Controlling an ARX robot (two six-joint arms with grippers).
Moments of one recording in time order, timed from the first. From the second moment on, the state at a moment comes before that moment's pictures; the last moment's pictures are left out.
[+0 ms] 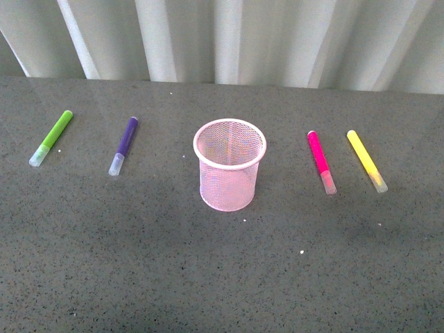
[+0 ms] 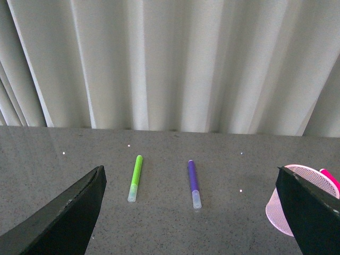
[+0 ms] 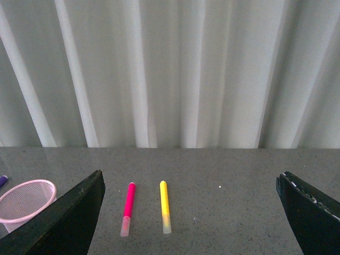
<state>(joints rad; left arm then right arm) 0.00 0.00 0.01 0.00 0.00 0.00 0.00 0.00 0.02 0.00 0.00 0.00</state>
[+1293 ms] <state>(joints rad) -0.12 1.55 1.09 -0.10 -0.07 -0.19 0.00 0.00 0.02 0.00 0.00 0.00</state>
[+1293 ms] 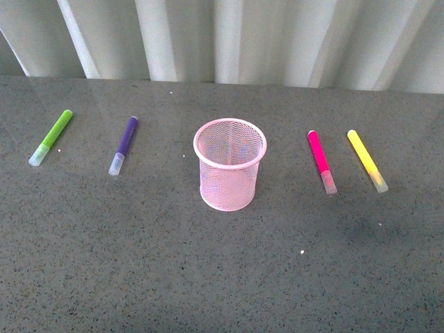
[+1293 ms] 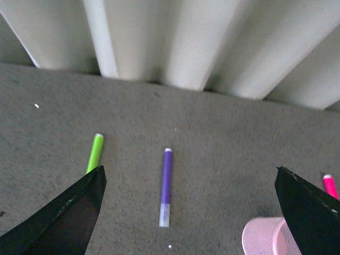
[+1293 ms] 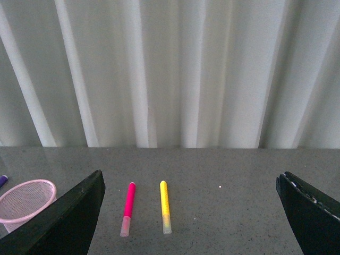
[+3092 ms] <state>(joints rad) -0.22 2.44 1.54 -0.03 -0.12 -0.03 0.00 0.00 0.02 0.00 0.00 0.00</state>
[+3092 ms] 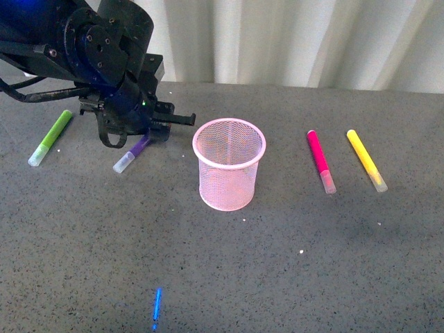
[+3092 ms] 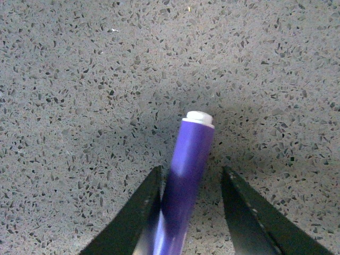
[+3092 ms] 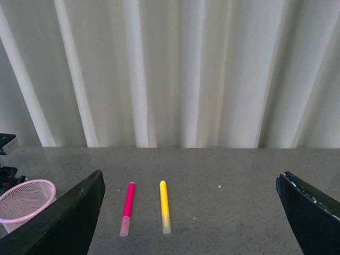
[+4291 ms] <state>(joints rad) -0.32 1.43 0.84 0.61 -0.25 -0.45 0.00 0.00 0.02 0.00 0.00 0.00</state>
